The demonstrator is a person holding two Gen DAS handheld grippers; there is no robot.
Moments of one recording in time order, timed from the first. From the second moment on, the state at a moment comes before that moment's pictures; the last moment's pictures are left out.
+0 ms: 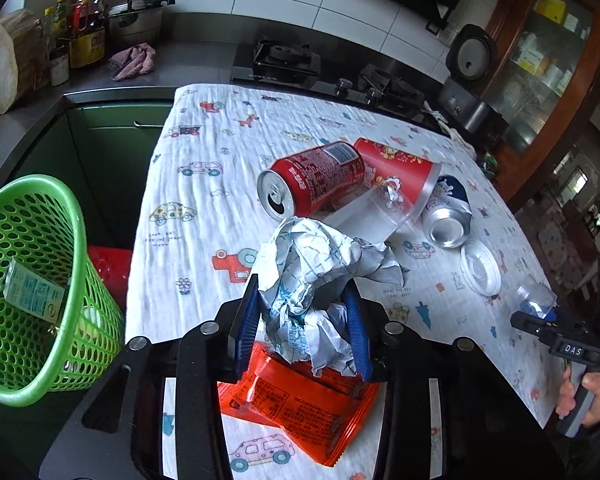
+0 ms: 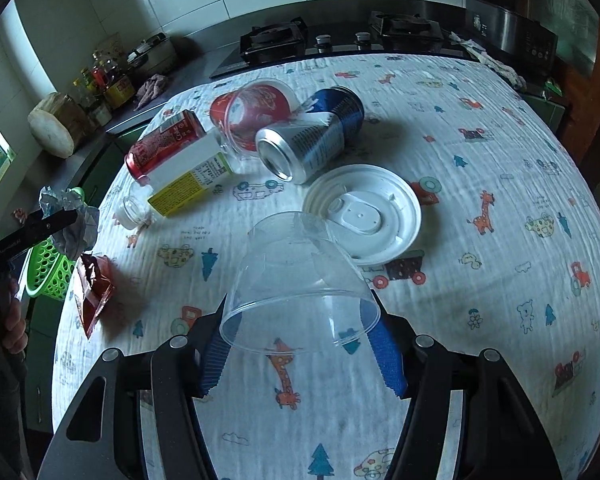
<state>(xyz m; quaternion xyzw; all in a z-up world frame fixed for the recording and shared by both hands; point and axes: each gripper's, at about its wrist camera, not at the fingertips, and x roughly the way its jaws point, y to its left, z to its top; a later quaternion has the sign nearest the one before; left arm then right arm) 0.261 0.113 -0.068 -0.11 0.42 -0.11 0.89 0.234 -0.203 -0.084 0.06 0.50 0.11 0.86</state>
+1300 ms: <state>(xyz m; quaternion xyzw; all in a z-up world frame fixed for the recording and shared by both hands) 0.201 0.364 -0.117 -0.19 0.44 0.16 0.86 0.308 0.121 -0.026 -0.08 0.44 0.38 0.81</state>
